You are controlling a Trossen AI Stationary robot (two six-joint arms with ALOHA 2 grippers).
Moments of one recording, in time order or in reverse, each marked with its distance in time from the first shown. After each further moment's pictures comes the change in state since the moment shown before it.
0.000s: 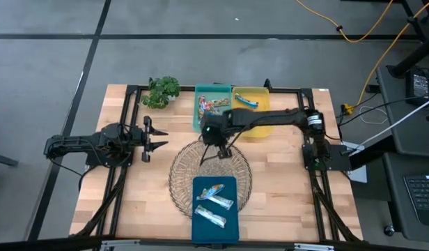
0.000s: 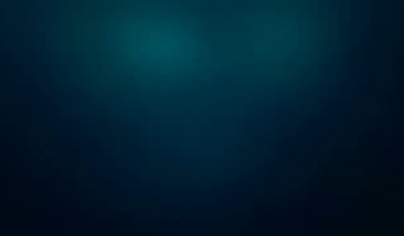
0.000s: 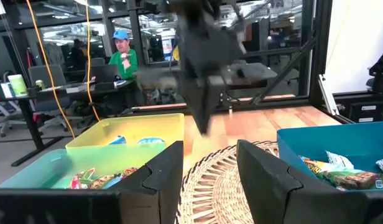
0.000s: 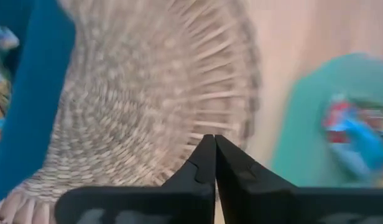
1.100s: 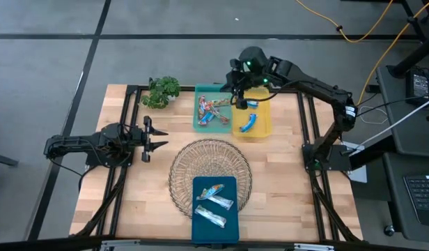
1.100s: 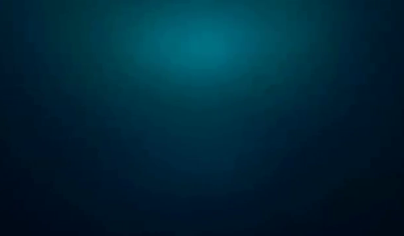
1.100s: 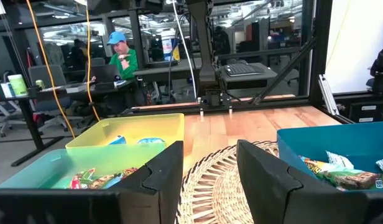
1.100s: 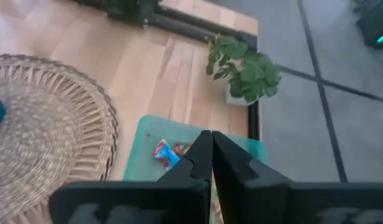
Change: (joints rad) left arm 0.000 0.000 0.000 0.000 0.000 0.000; right arm -0.387 -0.338 0.001 0.169 -0.251 -0.231
